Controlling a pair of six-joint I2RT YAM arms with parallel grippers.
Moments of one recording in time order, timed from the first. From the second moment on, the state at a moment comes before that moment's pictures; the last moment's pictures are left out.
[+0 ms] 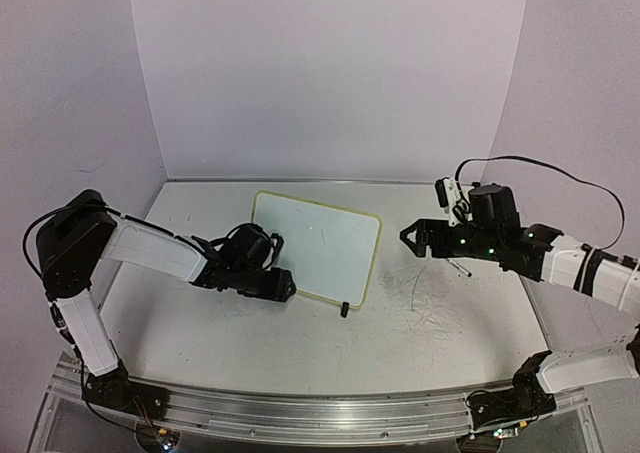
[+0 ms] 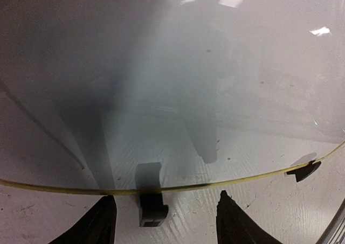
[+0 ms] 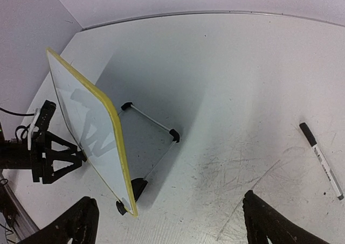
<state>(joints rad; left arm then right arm) -0.85 1.76 0.91 -0.03 0.01 -0.57 0.57 1.16 0.81 -0.21 -0.05 0.39</state>
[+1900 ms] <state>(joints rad) -0.78 1.55 0.82 0.13 0.13 -0.70 0.26 1.74 0.97 0.17 -0.59 0.31</state>
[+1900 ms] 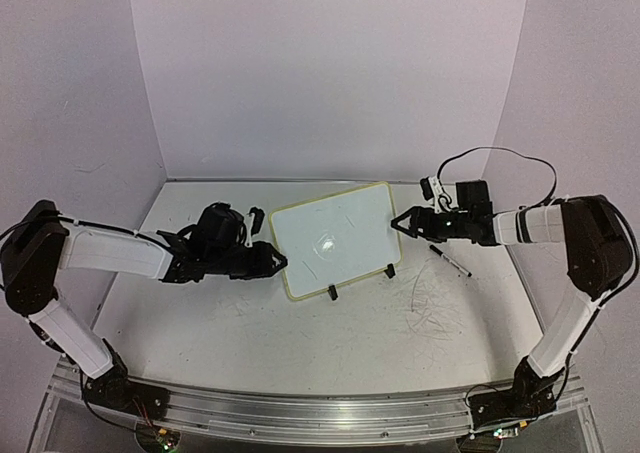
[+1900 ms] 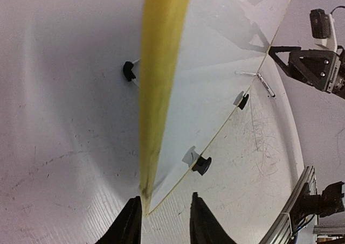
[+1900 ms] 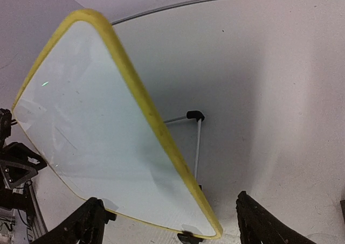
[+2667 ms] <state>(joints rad) -0.77 1.70 0.94 0.14 0.15 -0.63 0.23 1.78 0.93 0.31 -0.61 0.42</state>
